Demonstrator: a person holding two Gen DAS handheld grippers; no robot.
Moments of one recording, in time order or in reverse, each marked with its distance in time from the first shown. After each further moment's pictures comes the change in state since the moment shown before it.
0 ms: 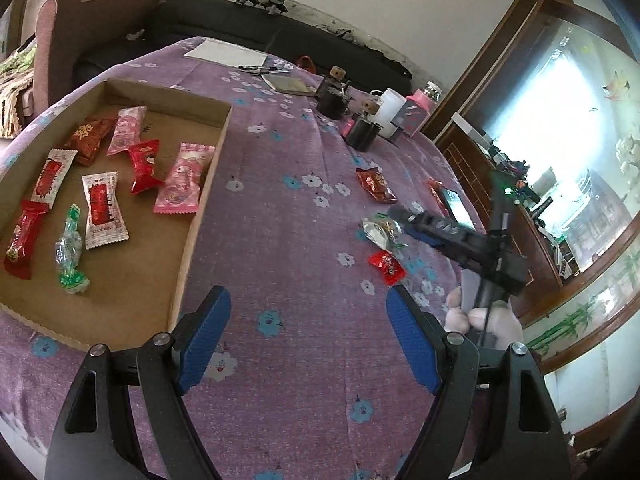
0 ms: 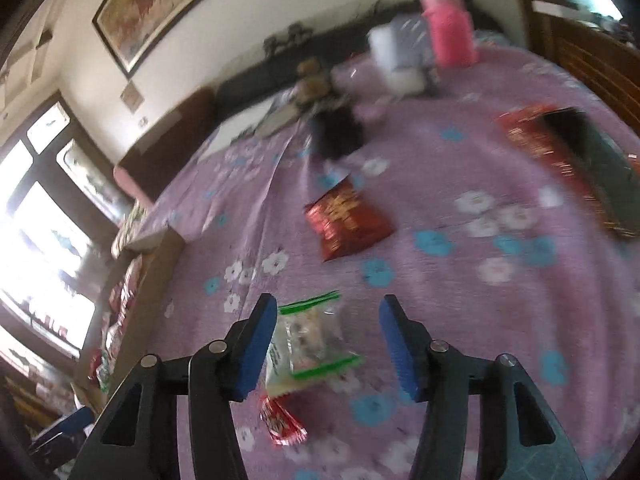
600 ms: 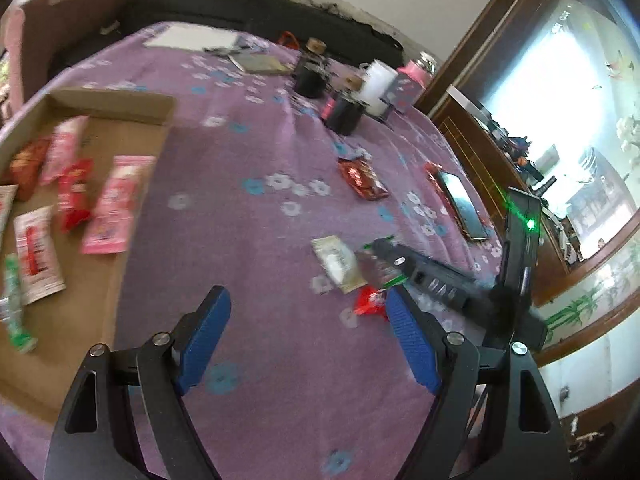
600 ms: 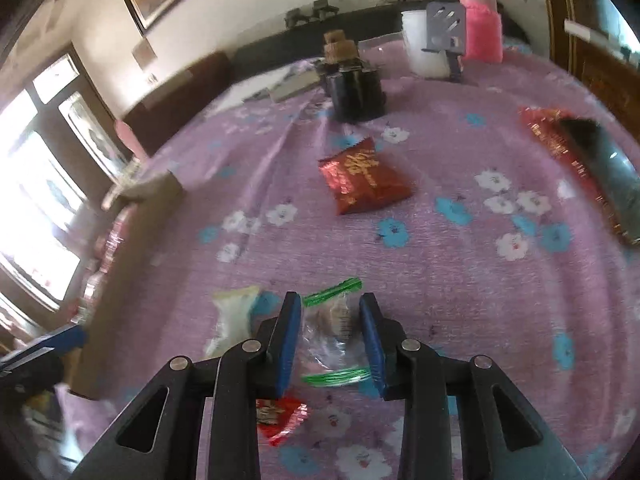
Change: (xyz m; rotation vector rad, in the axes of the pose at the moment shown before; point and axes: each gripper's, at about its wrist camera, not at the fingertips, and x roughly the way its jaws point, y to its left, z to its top) left arm 0.067 -0.035 0.035 0.051 0.112 -0.023; right arm -0.010 0.007 -0.028 -0.100 0.049 -0.014
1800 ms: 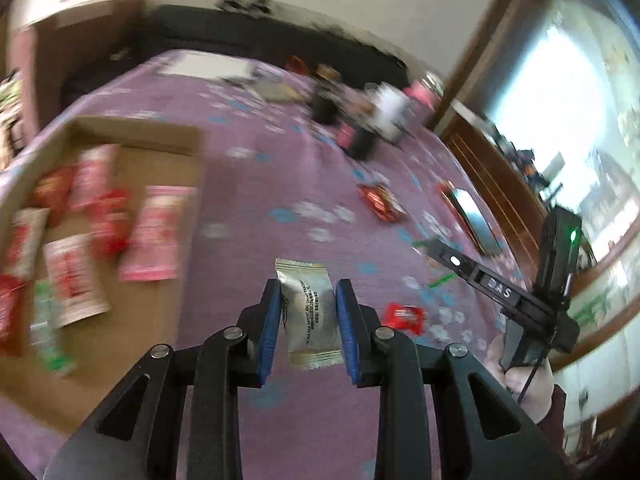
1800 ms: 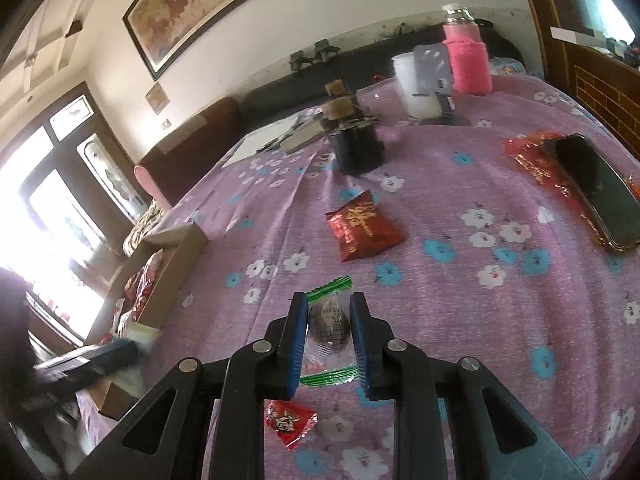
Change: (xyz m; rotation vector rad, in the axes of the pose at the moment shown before) left arm -0.051 0.036 -0.008 0.015 -0.135 0.077; right arm -0.032 0.000 0.006 0.033 -0.167 0.049
